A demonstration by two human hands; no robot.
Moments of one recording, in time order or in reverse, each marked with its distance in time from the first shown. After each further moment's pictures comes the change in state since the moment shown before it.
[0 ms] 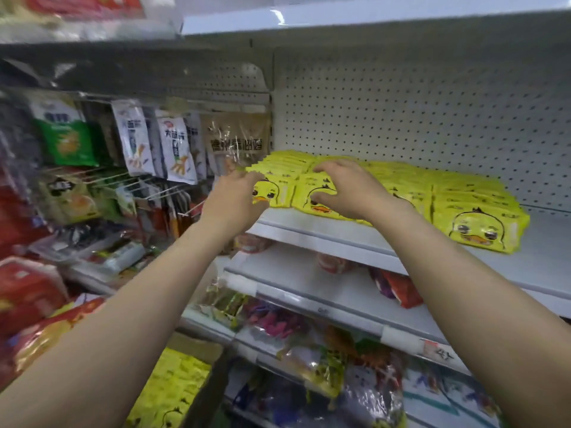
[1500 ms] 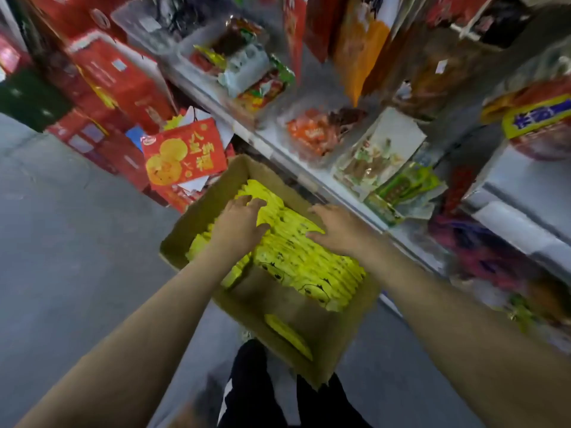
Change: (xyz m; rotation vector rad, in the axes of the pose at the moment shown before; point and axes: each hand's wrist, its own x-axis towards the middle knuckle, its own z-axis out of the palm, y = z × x) left_hand -0.224 -0.488 0.185 -0.034 -0.676 -0.594; right_hand 0.077 -0.347 0.497 0.282 -0.929 -0.110
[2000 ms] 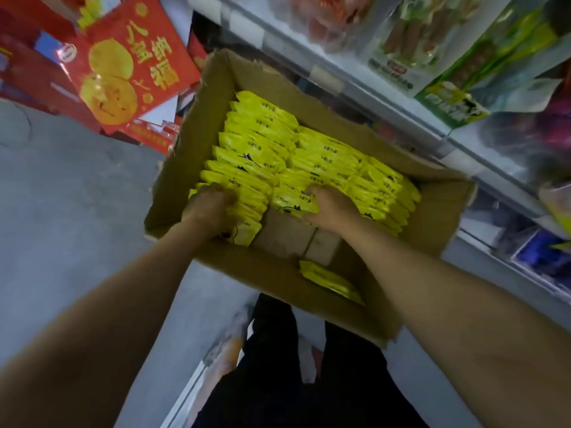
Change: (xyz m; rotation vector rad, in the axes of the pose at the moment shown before) left_hand 0.054 -0.161 0.118 0.154 -0.585 -0.034; right_hand 0.082 -0.008 0.196 0.281 -0.224 0.333
